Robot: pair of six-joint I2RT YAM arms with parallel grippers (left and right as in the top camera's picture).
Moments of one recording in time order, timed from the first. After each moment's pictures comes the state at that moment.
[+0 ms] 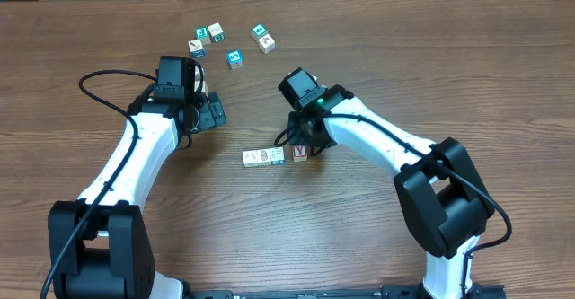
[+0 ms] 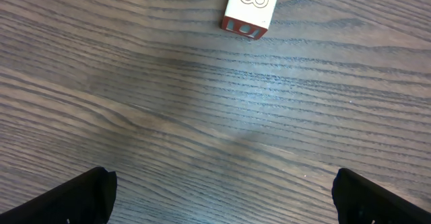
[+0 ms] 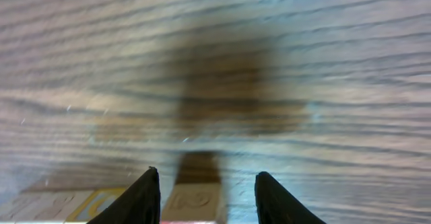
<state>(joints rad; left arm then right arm) -0.09 1.67 1.13 -0.61 -0.11 -0.41 0.61 2.02 1.45 -0.77 0.04 0.68</state>
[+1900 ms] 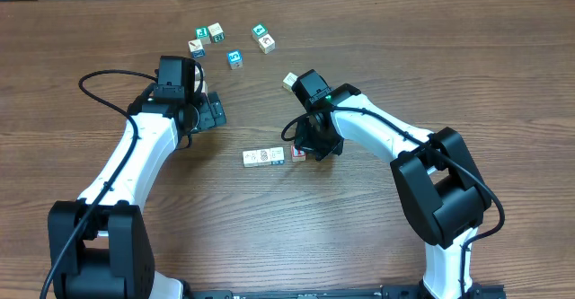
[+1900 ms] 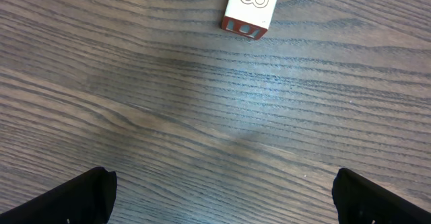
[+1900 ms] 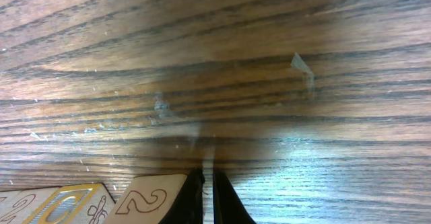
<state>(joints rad) -0.09 1.67 1.13 -0.61 -0.11 -0.41 0.56 2.07 1.42 -0.80 -0.14 0.74</state>
